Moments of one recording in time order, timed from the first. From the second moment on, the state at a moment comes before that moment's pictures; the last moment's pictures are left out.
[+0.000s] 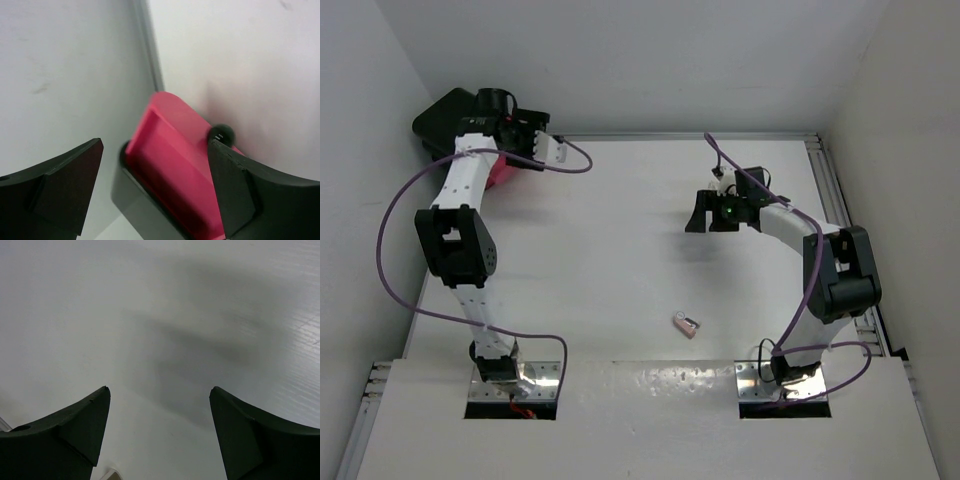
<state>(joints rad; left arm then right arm) 0.06 1.99 1.93 -0.80 0.35 1.81 0.19 1.72 1.01 -0.17 -0.47 0.19</state>
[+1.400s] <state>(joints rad) -0.98 1.93 1.29 -0.58 0.60 1.07 -0.31 1.30 0.84 -0.50 -0.61 0.02</state>
